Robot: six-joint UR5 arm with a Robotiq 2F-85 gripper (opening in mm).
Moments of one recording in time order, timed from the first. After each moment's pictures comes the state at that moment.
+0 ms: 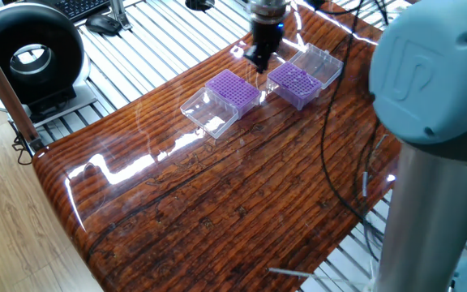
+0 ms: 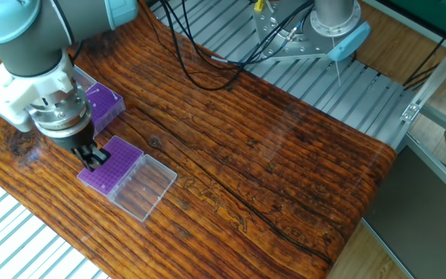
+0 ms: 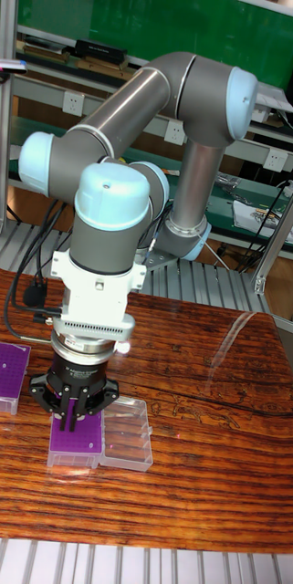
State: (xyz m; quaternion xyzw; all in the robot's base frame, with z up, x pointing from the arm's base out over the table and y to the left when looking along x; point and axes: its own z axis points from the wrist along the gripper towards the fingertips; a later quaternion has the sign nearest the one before) arm 0.682 -0.076 0.064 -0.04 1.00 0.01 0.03
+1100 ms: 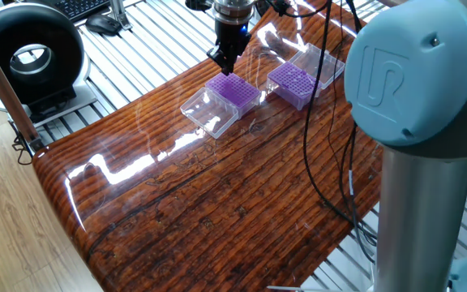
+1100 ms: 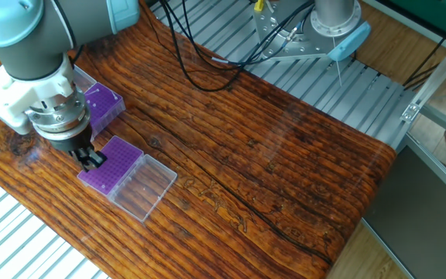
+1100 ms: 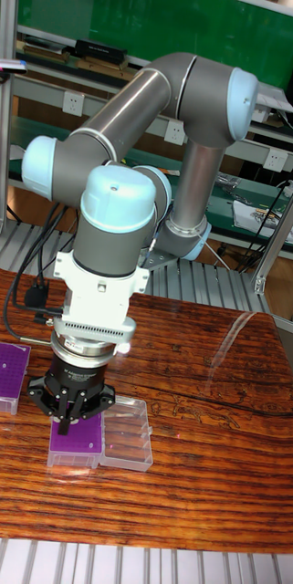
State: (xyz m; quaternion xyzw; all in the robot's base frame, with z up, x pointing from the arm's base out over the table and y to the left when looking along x) arm 0.687 -0.082 0.064 -0.03 1.00 -0.01 0.04
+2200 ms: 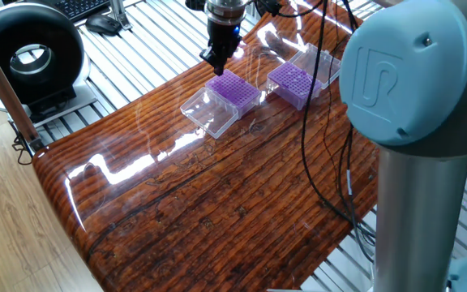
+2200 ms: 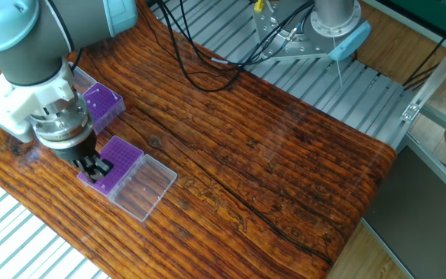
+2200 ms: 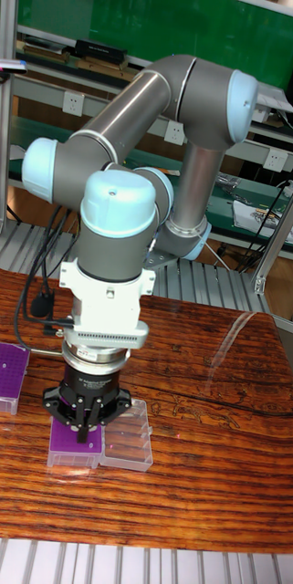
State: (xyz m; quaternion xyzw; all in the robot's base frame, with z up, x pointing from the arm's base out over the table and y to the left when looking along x) arm 0.697 -0.049 0.063 -0.07 1.00 0.03 0.04
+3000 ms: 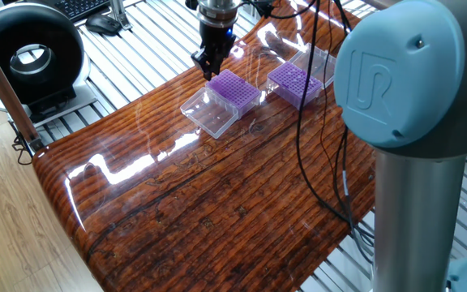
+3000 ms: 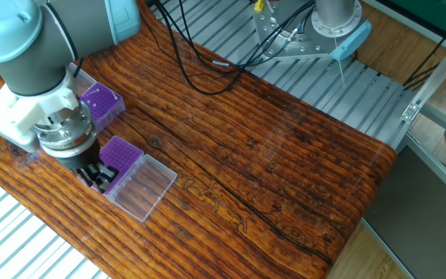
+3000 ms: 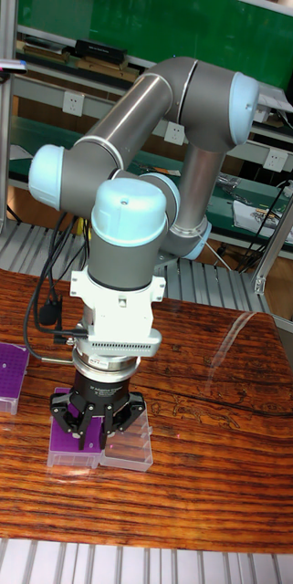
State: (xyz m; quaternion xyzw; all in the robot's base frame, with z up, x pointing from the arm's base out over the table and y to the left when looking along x) arm 0.702 -0.035 0.058 -0.08 1.00 0.03 0.04
